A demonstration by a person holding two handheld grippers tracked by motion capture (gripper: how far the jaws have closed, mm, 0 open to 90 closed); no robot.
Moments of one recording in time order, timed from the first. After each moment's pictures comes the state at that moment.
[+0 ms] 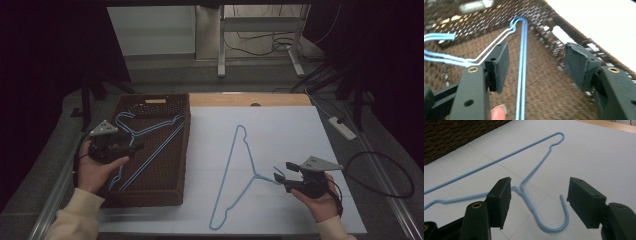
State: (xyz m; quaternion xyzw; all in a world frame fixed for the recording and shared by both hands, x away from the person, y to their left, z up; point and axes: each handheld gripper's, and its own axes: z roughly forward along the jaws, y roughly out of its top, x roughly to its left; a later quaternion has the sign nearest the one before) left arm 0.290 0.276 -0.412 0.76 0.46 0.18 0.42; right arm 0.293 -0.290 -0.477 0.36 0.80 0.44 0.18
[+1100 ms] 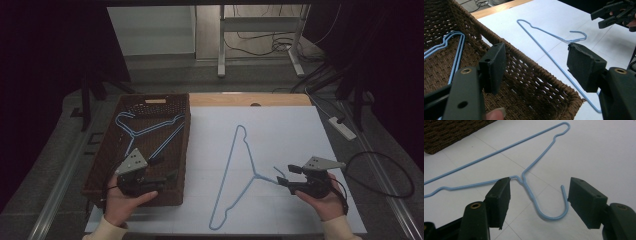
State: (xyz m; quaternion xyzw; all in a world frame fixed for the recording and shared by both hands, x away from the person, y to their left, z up) left arm 0.234 0.195 -0.431 0.78 0.37 0.16 0.49; right arm 0.297 -0.301 -0.477 0.35 0.82 0.43 0.14
